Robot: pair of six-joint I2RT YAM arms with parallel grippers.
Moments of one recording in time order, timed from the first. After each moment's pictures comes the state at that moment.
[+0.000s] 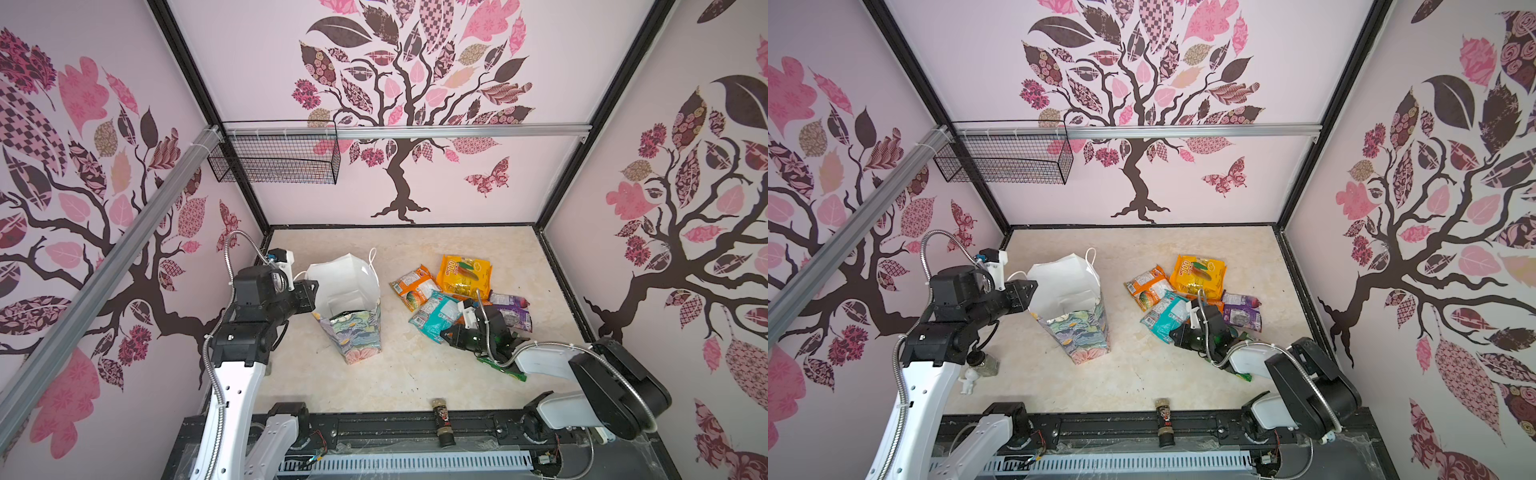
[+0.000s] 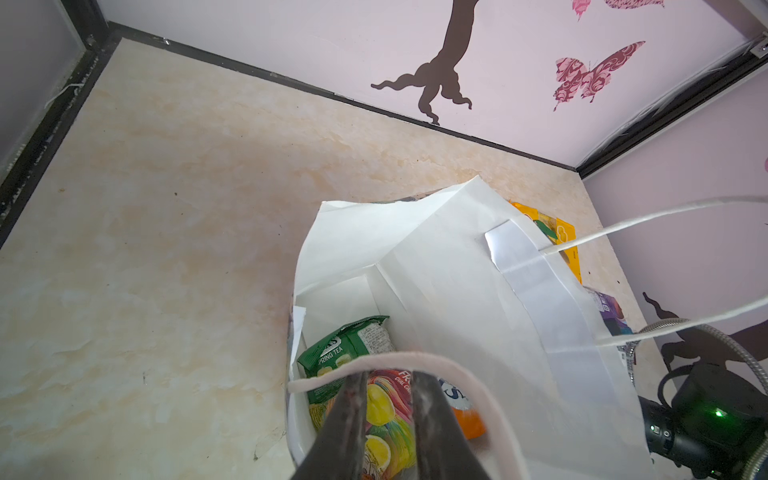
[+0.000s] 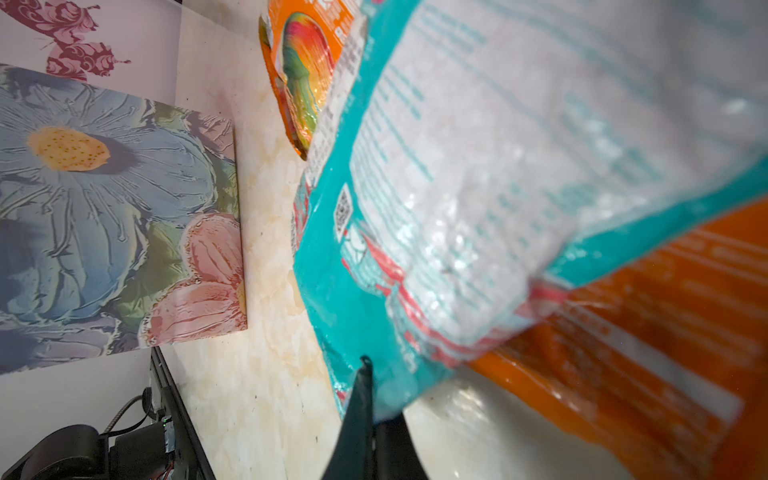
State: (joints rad) left arm 0.00 0.85 1.07 -0.79 0.29 -0.26; right arm 0.48 1.35 0.34 0.35 -0.39 0.76
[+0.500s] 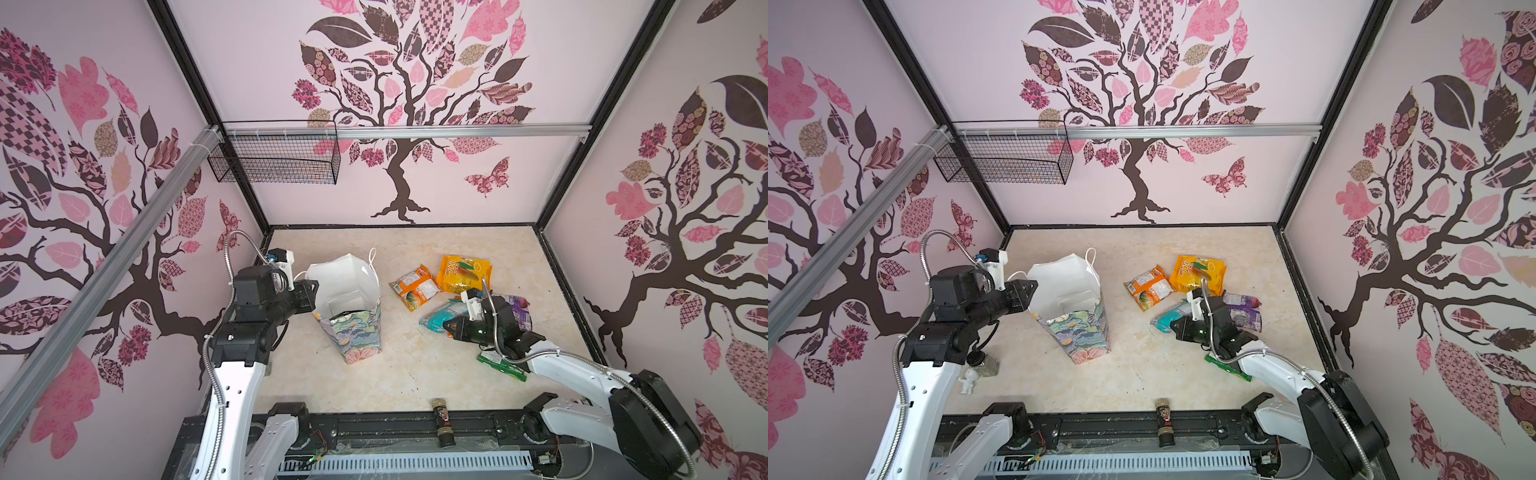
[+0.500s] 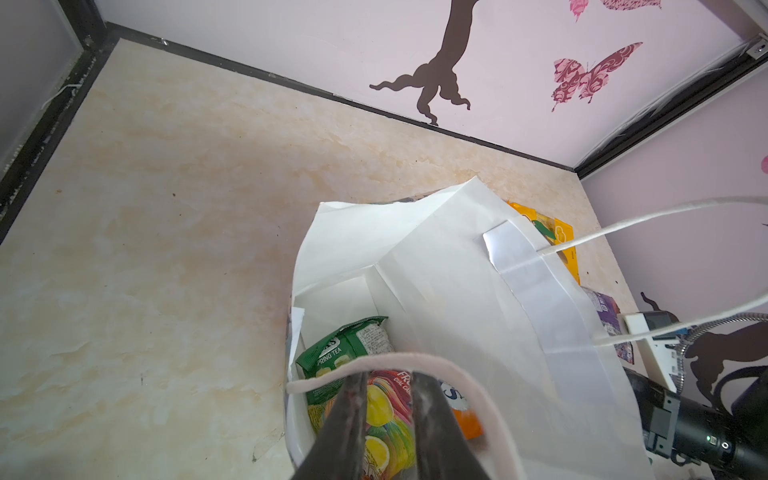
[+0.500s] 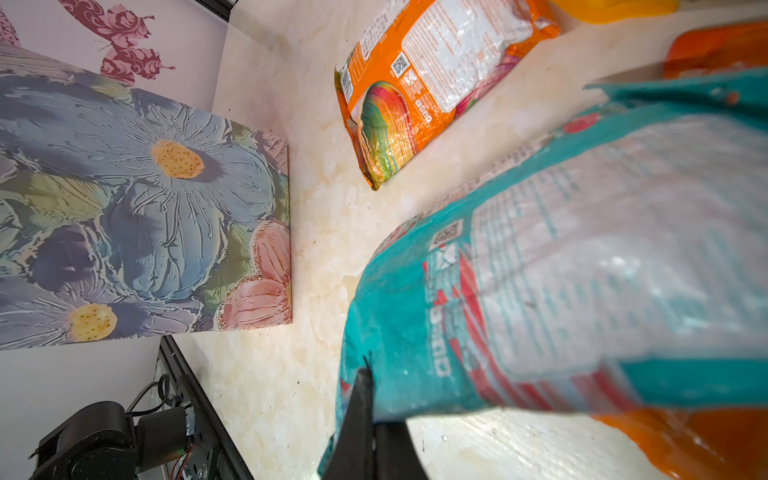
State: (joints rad) left arm 0.00 0.85 1.07 -0.79 0.29 -0.26; right arm 0.48 1.16 0.45 0.07 -0.37 0.68
